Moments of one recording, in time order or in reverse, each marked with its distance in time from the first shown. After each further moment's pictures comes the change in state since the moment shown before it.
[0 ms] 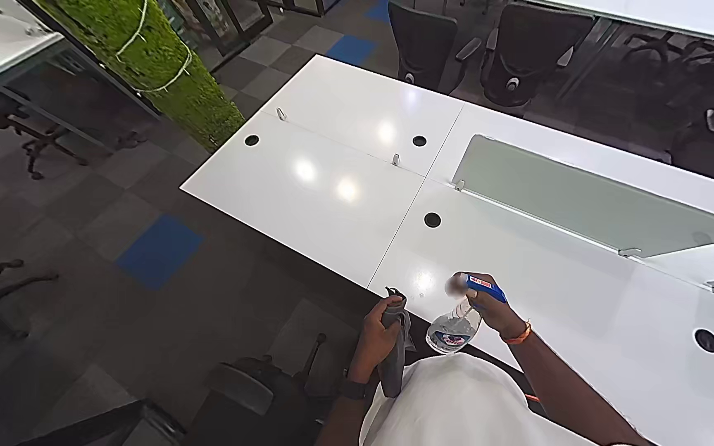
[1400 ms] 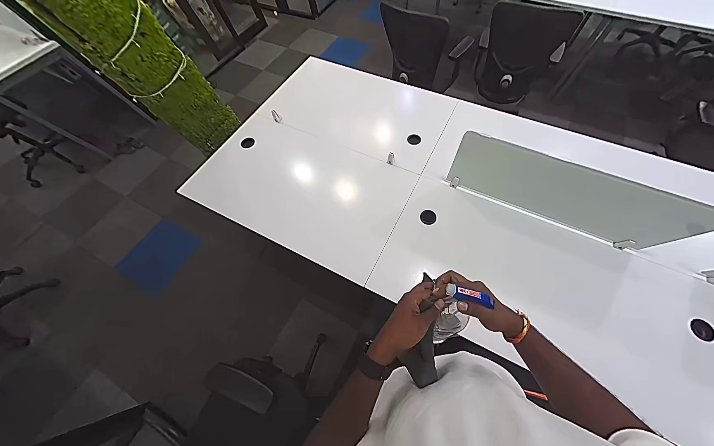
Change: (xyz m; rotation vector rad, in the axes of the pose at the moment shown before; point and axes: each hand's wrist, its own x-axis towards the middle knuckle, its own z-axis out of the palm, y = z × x) left_hand 0.020 0.088 0.041 -0.269 -0.401 0.047; right_hand -0.010 -0.026 0.010 -0.118 -0.209 0.027
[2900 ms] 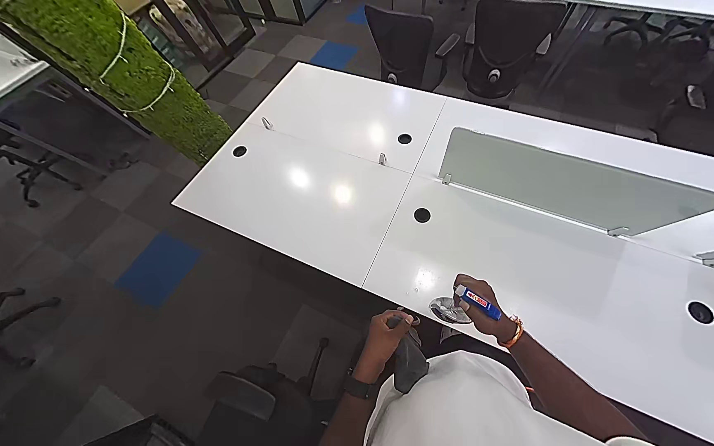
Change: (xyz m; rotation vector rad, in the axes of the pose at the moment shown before) left_hand -0.046 -0.070 -0.012 0.071 0.342 -0.338; right_hand -0.036 0.033 0.002 -0.443 0.325 -0.176
